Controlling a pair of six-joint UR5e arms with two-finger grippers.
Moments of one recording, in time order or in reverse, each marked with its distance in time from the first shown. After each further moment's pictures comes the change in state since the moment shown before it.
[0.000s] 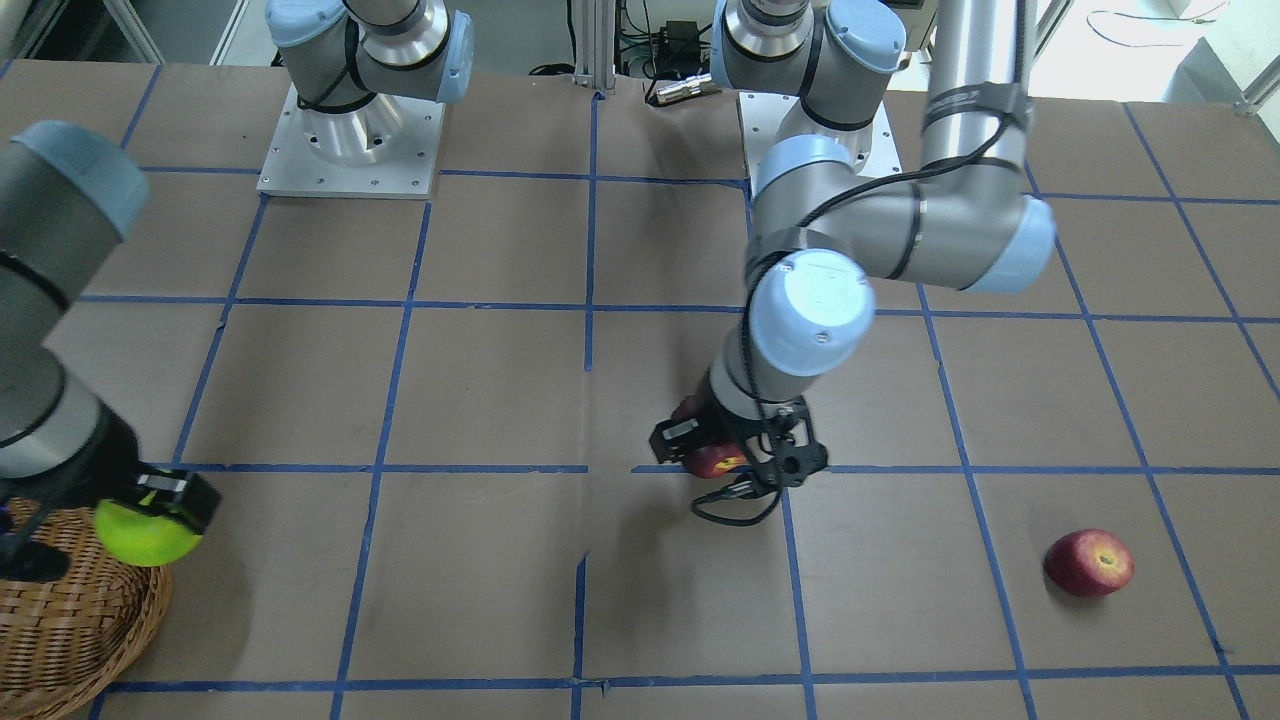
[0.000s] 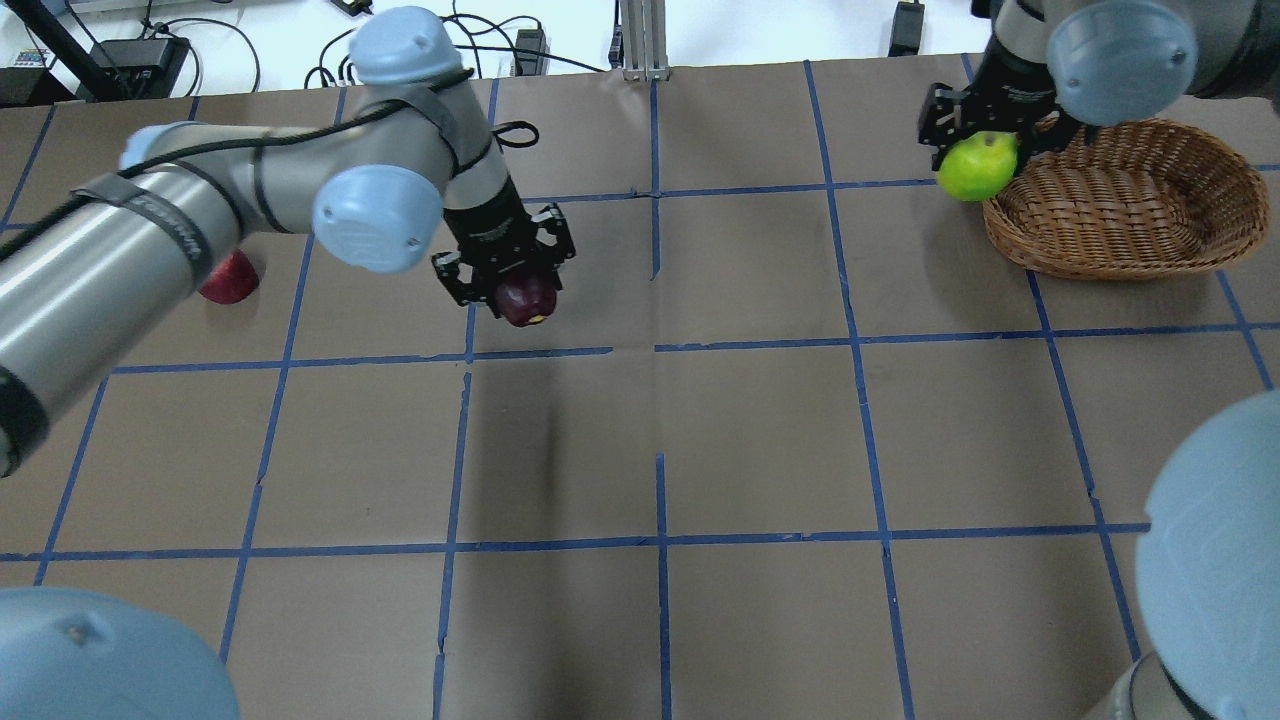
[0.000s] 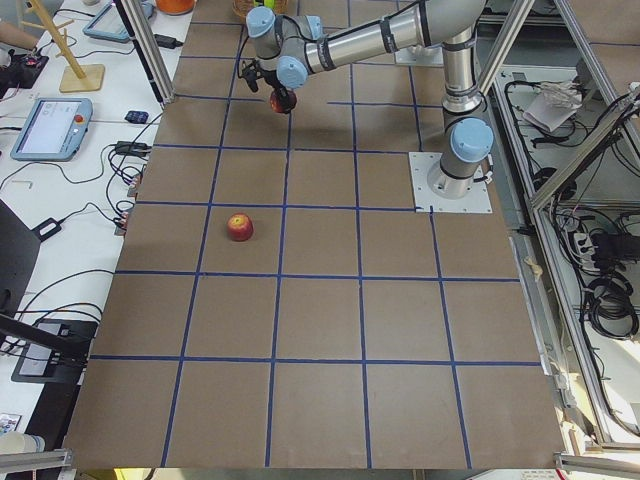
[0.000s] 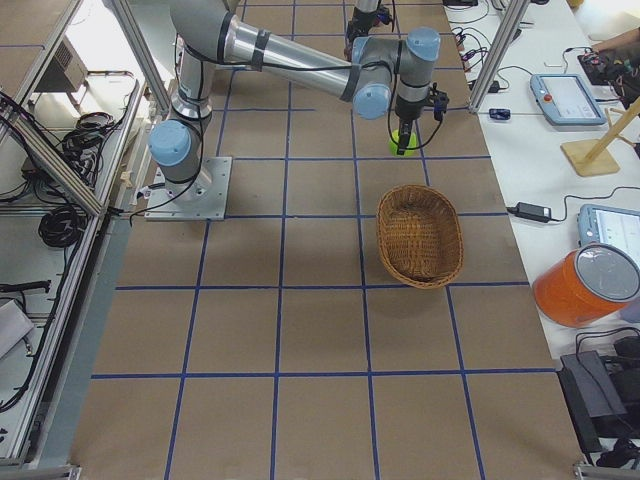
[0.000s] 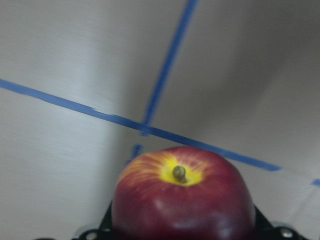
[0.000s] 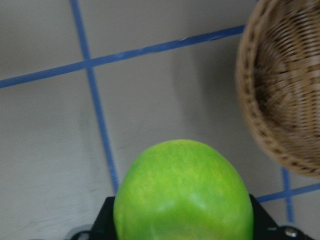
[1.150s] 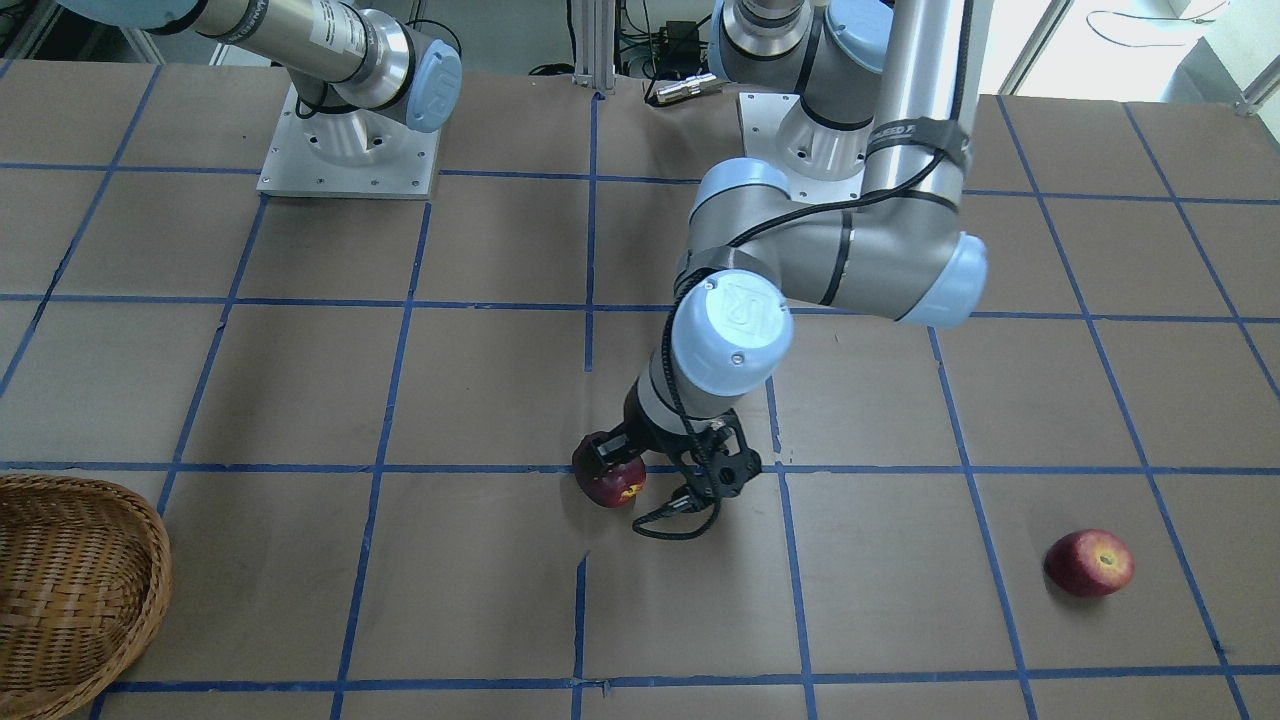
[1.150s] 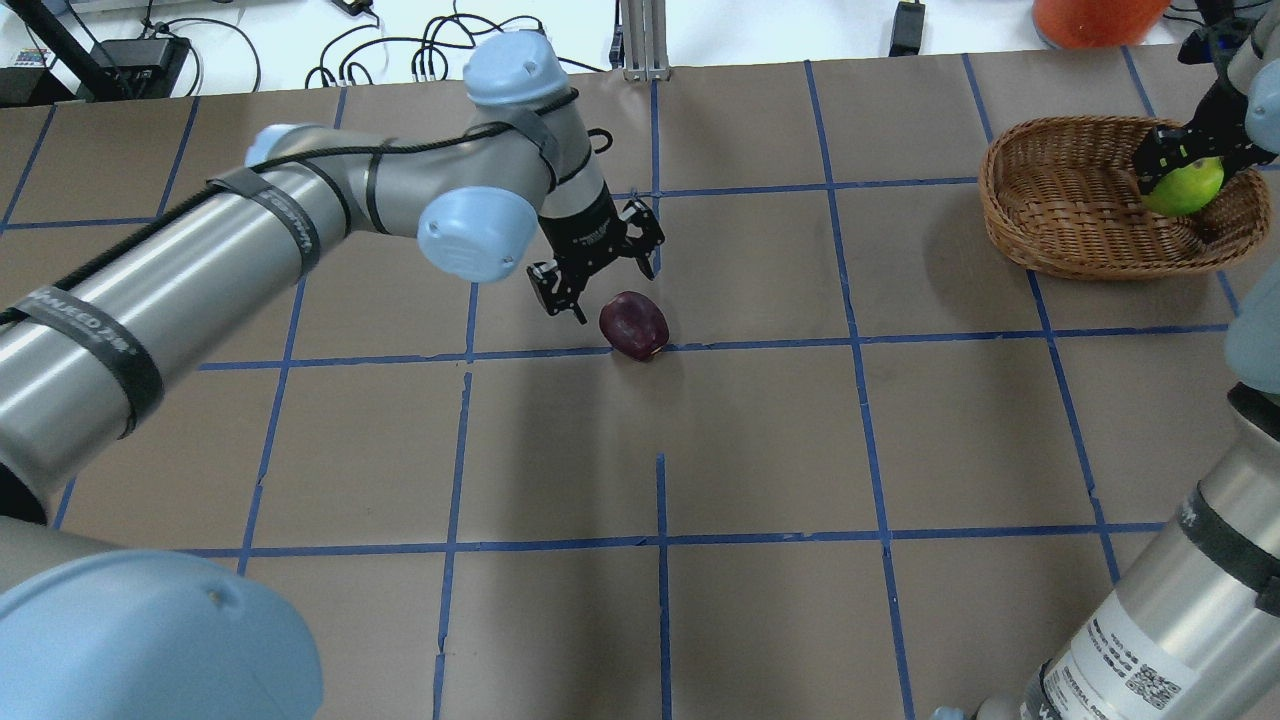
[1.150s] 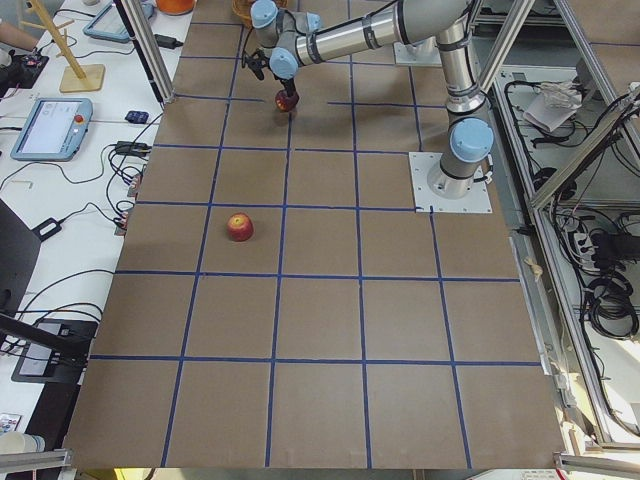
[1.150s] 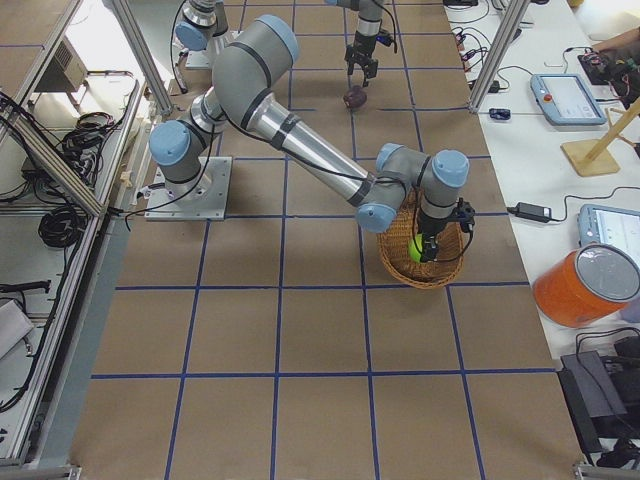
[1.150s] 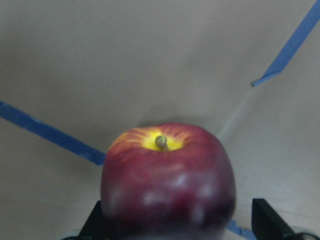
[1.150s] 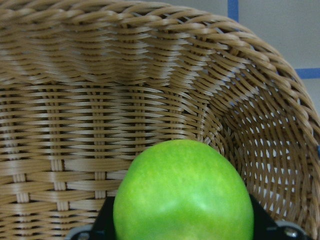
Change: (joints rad) left arm 0.015 -0.035 0.144 -0.168 -0.053 -0.014; right arm -0.301 0.299 -0.143 -0.190 -0.038 -0.408
